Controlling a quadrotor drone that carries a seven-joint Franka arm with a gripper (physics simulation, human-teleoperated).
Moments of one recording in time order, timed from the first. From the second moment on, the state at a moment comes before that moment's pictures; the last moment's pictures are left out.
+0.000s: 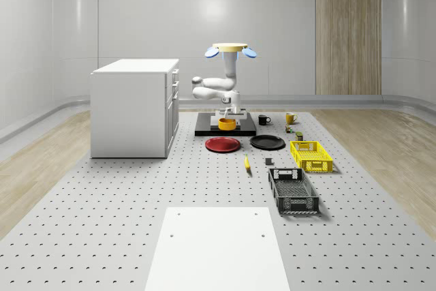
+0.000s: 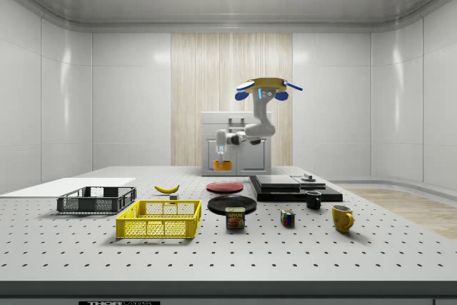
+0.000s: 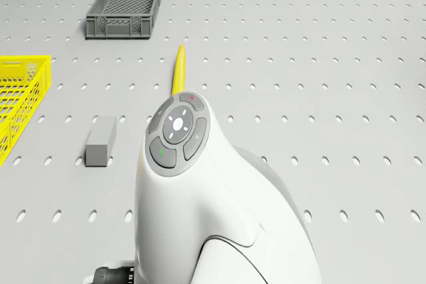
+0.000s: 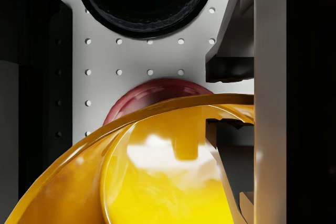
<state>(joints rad) -1.34 -1.53 1.30 -2.82 -1.84 1.61 1.81</state>
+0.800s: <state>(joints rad) -1.34 -1.53 1.30 -2.82 -1.84 1.62 1.81</state>
